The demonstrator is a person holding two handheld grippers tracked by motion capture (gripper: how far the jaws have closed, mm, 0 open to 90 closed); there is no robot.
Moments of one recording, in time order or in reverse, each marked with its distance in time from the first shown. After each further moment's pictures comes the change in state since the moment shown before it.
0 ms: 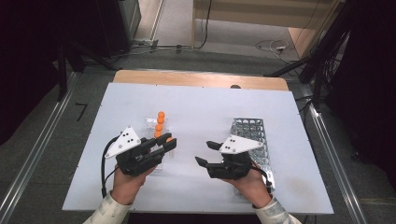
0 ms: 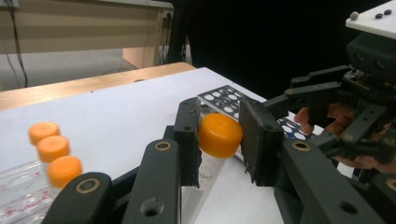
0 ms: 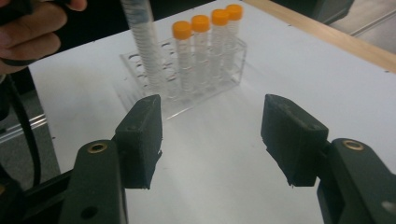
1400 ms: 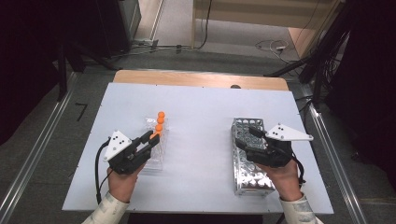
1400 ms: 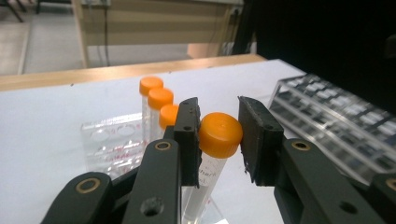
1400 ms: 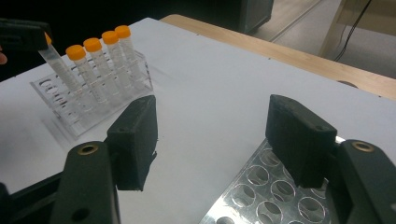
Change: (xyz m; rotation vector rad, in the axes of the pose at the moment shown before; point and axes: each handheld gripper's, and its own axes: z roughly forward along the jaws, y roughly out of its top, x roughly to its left) left arm 0.024 -0.038 0.001 0.010 0.292 -0.014; right arm -0.065 -0.020 -0.060 -0.081 -0.206 0.151
